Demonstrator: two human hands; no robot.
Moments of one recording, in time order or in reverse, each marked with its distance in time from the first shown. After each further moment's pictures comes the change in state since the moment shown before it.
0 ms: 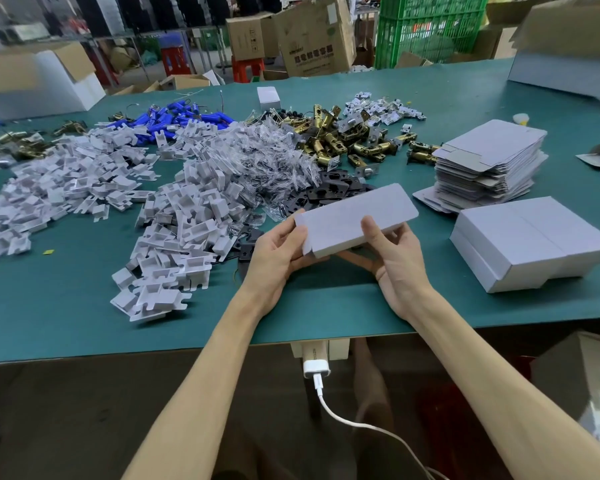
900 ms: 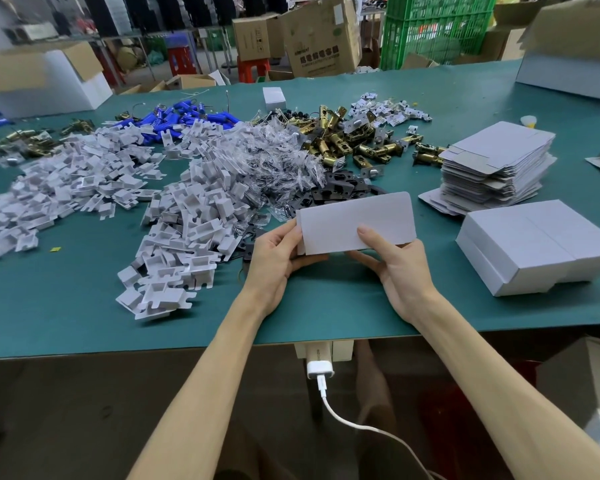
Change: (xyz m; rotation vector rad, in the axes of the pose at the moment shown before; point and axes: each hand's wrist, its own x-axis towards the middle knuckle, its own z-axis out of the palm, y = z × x) left_hand -0.001 0.000 -0.003 -0.108 0.025 0.026; right_hand -0.001 0.004 -0.003 -0.074 -0.002 -0.010
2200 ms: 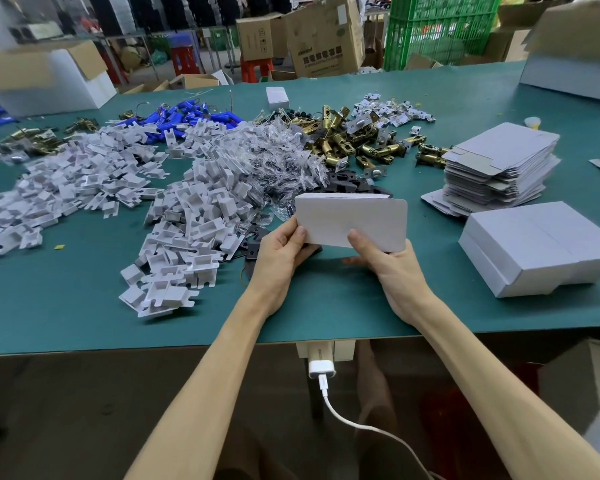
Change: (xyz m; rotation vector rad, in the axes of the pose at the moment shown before) left_hand 0.000 -0.002 0.002 0.109 0.012 0.057; right_hand -0.005 0.004 0.007 -0.156 -0.168 -0.101
